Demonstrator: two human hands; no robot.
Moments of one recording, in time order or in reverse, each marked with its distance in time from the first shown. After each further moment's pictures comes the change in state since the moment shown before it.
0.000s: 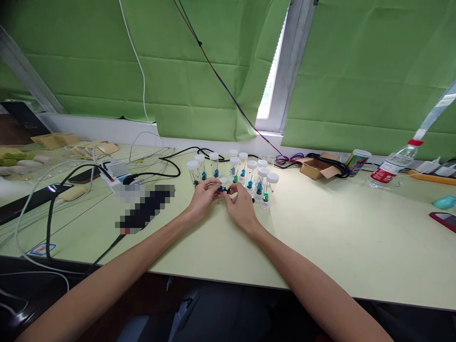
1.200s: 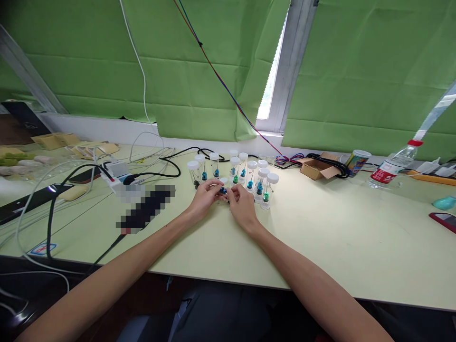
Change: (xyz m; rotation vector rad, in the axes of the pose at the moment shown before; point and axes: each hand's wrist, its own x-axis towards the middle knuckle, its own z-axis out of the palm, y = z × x) left_hand -0.001 0.000 0.000 0.023 -0.079 -0.027; right_hand 0.002 0.005 0.001 0.084 0.041 -0.021
